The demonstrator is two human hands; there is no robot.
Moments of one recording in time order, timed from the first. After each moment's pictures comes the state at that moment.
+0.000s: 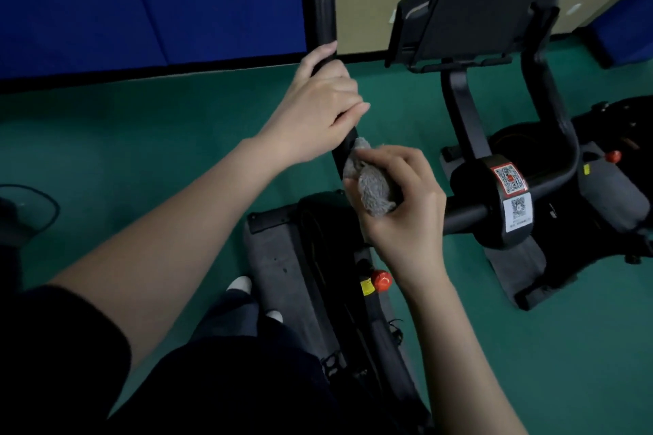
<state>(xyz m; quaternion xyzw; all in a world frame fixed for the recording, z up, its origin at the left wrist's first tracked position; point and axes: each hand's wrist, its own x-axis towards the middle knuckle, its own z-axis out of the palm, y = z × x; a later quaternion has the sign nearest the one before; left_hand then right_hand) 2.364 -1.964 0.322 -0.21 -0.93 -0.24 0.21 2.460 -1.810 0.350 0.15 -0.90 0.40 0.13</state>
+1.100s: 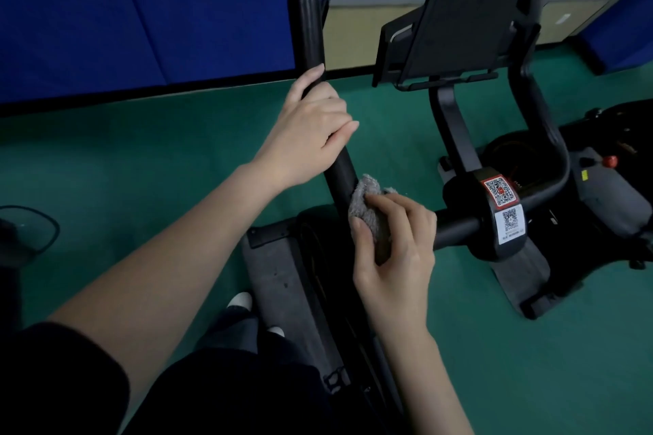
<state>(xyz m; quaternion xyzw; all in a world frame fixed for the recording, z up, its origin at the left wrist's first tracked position) 2.367 -1.959 0.322 -0.19 -0.93 -0.24 0.22 2.491 -1.807 0.327 0.06 -0.92 0.34 0.20</state>
